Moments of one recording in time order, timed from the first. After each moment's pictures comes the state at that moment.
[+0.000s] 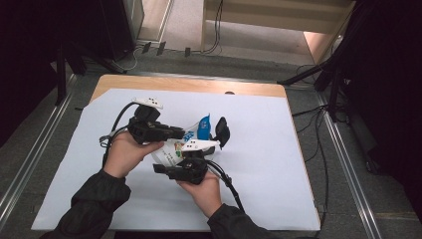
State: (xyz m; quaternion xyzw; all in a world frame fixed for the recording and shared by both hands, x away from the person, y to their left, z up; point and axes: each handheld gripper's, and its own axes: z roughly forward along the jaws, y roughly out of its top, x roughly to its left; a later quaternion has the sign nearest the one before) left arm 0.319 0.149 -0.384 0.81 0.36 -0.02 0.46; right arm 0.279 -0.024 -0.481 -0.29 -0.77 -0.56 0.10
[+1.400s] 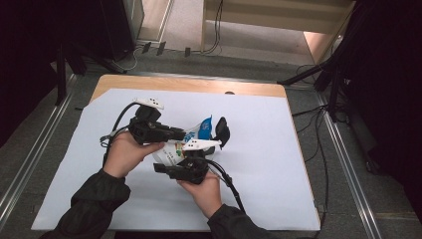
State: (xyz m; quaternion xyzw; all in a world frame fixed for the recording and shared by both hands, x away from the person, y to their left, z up) left arm 0.319 0.148 -0.385 0.82 0.36 -0.03 0.45; right arm 0.279 -0.026 -0.481 -0.29 -0.76 -0.56 0.11
